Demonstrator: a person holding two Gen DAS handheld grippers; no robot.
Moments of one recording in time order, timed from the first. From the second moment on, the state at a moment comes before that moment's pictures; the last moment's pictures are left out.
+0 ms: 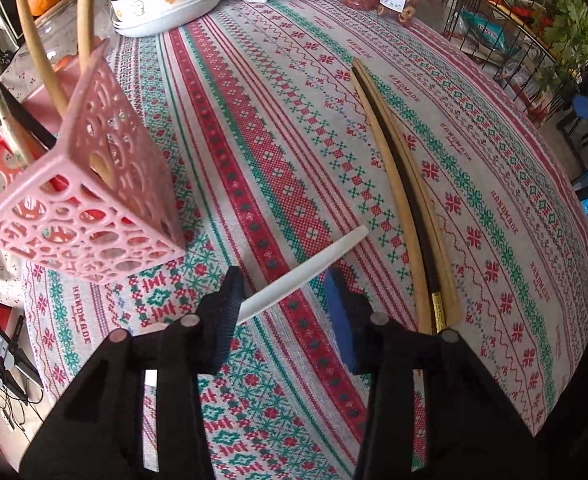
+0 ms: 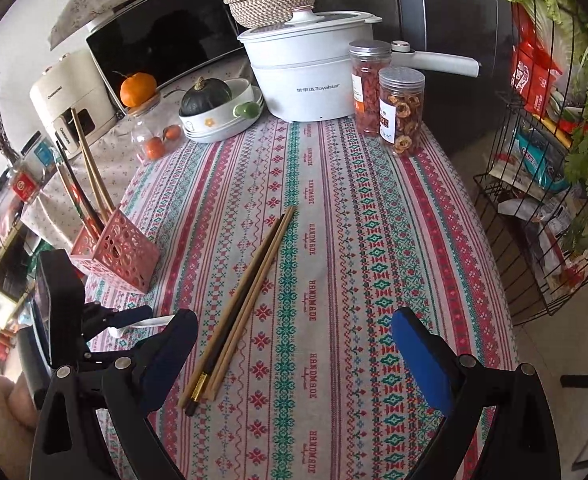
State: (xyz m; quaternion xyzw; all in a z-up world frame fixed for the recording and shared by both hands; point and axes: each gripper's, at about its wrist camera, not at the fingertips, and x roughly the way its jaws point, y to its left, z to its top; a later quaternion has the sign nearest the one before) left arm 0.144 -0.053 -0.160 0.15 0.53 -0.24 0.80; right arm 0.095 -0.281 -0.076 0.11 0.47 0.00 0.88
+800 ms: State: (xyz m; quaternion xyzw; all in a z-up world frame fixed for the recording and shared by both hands) left arm 0.127 -0.074 -0.161 0.08 0.59 -0.25 0.77; right arm 0.090 -0.293 -0.081 0.14 0.48 0.00 0.87
